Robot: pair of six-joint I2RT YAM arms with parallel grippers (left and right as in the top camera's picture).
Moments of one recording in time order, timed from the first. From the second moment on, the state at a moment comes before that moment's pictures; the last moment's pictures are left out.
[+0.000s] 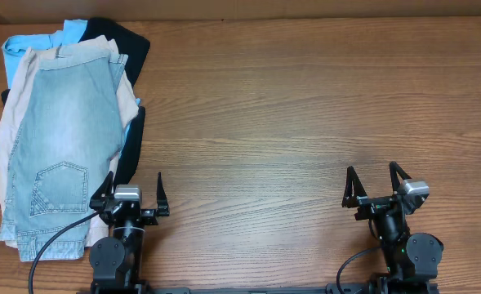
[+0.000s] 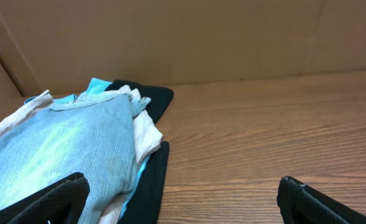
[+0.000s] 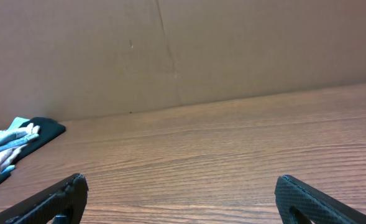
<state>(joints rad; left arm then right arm) 0.00 0.02 0.01 -0.08 -0.01 0.06 -0.05 0.01 0.02 -0.02 -0.21 0.20</state>
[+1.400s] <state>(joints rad) 0.00 0.26 0.48 -0.48 0.10 0.05 -0.05 0.15 0.17 0.05 -0.31 0.23</state>
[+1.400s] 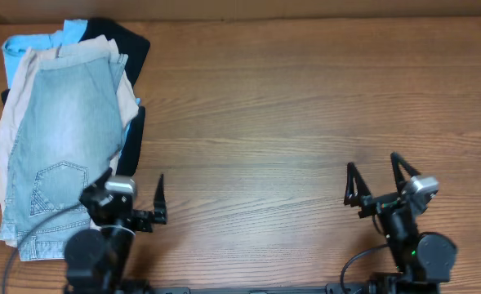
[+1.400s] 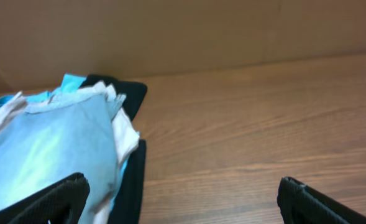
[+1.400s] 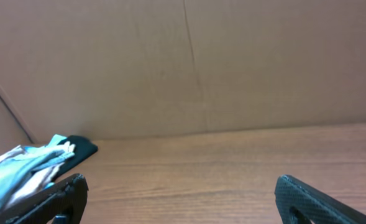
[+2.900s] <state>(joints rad) 0.77 1.99 1.34 -0.46 0.28 0.30 -0.05 1.56 1.15 -0.12 -0.64 0.30</state>
